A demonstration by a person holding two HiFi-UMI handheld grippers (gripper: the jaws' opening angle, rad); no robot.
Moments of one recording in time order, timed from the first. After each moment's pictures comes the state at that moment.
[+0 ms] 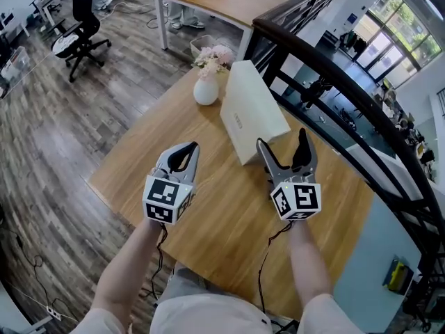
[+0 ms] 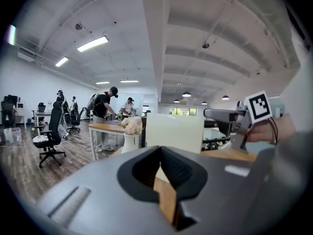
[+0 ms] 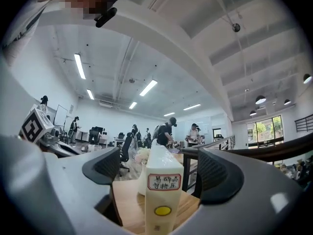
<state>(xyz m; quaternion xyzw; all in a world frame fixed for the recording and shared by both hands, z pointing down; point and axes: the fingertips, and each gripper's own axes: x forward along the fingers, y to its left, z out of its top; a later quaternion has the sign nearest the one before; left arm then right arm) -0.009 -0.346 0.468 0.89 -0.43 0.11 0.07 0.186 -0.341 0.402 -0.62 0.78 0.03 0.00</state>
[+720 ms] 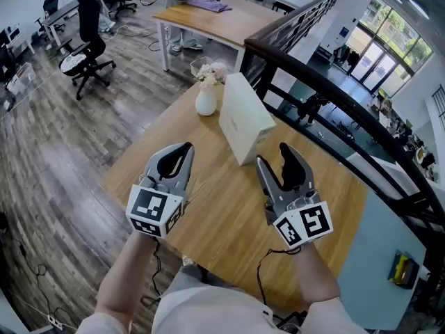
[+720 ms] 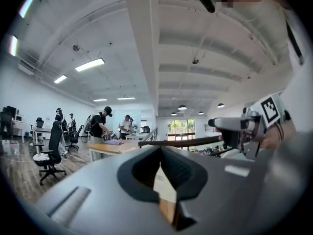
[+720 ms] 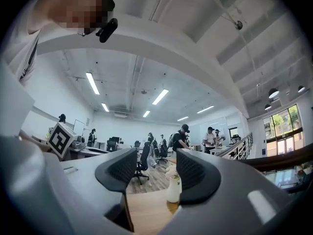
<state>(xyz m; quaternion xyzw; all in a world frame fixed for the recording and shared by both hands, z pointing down) -0.030 -0.245 0.322 0.90 -0.43 0.04 0.00 0.130 -0.200 0.286 -0.54 0.84 0.03 0.04</state>
